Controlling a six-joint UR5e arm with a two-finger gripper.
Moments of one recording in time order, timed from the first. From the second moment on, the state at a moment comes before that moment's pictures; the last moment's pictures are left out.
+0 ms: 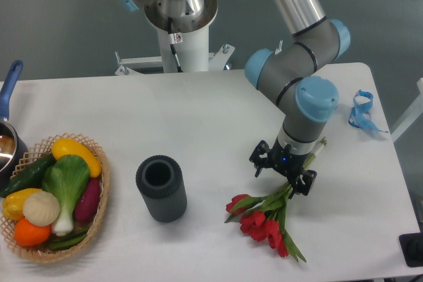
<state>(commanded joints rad) 2.65 -2.12 -1.65 -0.84 1.32 1.27</state>
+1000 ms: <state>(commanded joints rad) 2.63 -2.18 -1.63 -0.77 1.33 1.26</state>
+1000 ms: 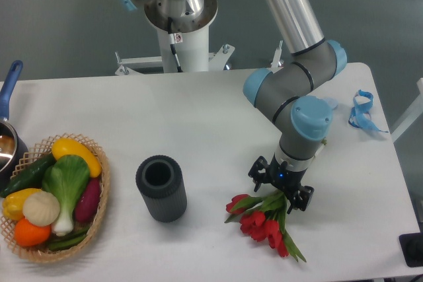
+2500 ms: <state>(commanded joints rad) 2.67 -1.88 -1.52 -0.77 0.74 1.05</state>
